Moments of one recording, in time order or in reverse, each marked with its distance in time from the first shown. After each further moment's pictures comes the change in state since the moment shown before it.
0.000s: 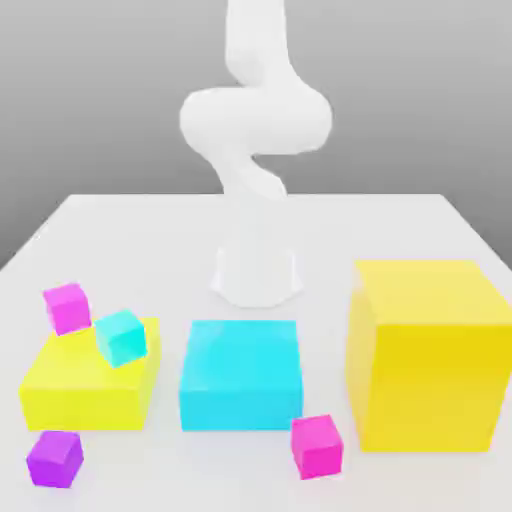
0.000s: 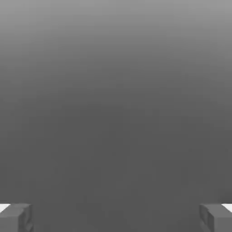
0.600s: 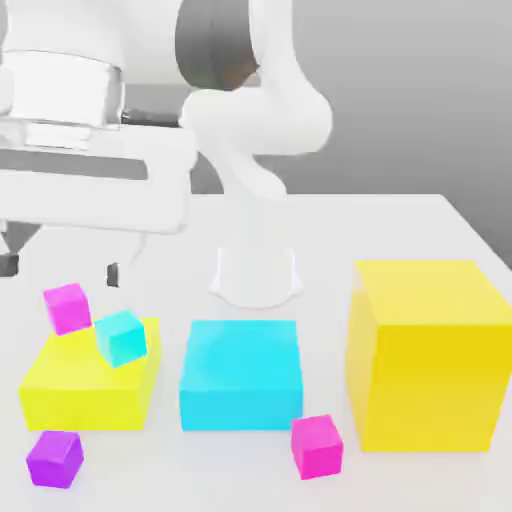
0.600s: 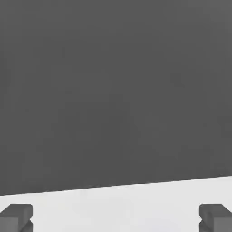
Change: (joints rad) arm -0.109 0.658 -0.209 -0.055 0.027 0.237 -0.262
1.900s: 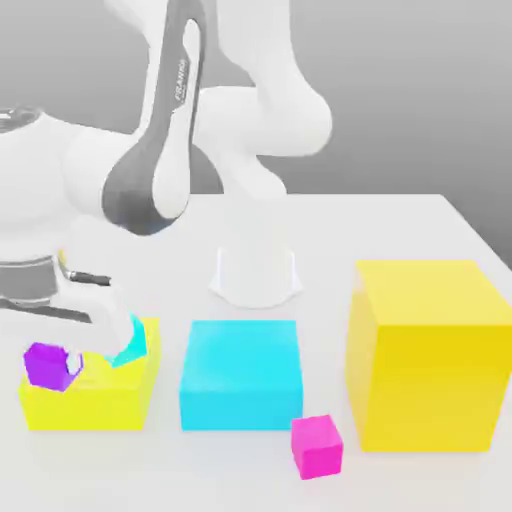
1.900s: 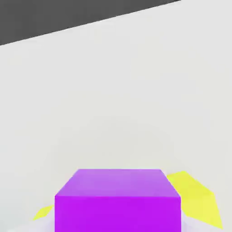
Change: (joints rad) arm -0.148 0.035 -0.049 -0.216 -0.058 -0.005 0.080
